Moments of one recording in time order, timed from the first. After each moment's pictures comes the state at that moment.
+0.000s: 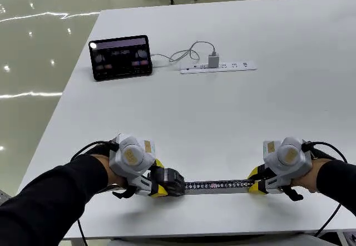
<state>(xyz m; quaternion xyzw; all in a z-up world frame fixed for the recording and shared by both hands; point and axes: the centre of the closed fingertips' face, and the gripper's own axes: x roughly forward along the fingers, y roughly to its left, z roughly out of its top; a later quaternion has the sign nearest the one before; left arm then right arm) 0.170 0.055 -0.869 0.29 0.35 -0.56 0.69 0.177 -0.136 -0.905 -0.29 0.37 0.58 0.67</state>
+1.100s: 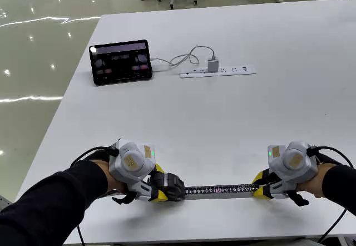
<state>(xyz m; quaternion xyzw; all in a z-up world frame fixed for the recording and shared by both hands) 0.170 0.056 -0.870 0.29 0.35 -0.56 0.69 0.178 -0.148 -0.904 -0.29 0.37 0.57 0.67</state>
